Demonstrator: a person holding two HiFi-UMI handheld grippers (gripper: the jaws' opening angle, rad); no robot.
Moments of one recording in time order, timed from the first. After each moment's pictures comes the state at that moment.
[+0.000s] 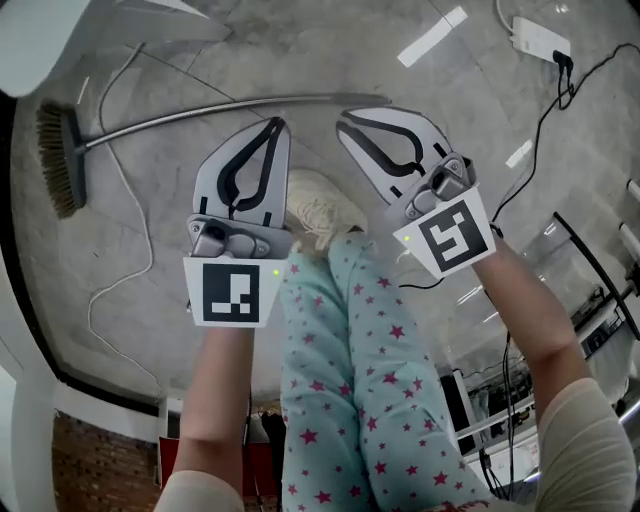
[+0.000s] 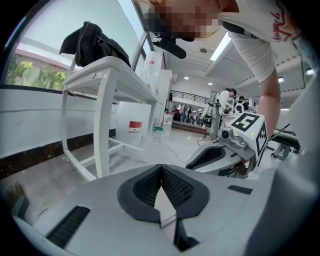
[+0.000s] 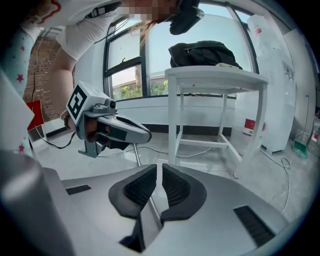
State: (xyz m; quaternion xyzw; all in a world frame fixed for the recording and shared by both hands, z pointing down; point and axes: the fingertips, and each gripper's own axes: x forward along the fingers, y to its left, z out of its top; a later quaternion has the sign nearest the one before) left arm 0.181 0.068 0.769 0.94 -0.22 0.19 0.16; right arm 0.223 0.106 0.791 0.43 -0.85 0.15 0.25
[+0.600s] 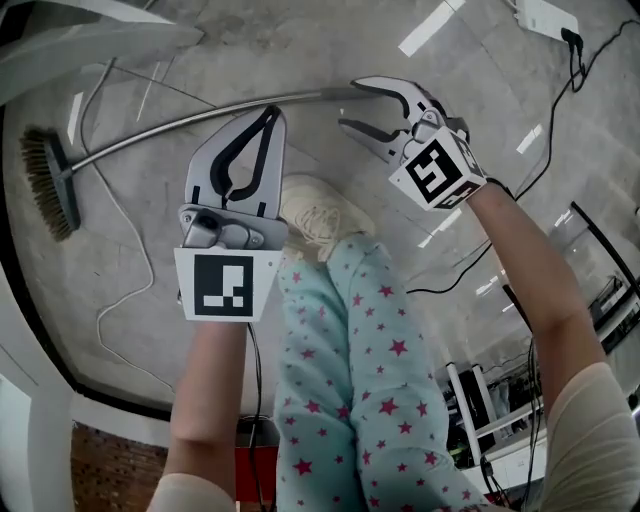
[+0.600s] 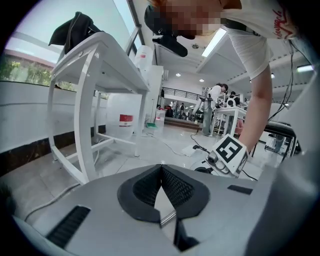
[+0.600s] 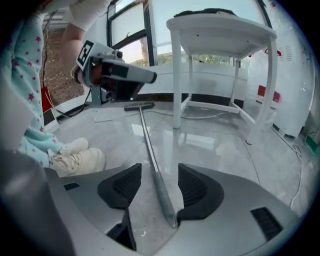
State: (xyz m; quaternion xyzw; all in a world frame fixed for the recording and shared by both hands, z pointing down) left arm 0.203 0.079 0.815 0.95 -0.17 0.20 0.14; right arm 0.254 0.146 0.930 0.36 -0.85 0.18 0.34
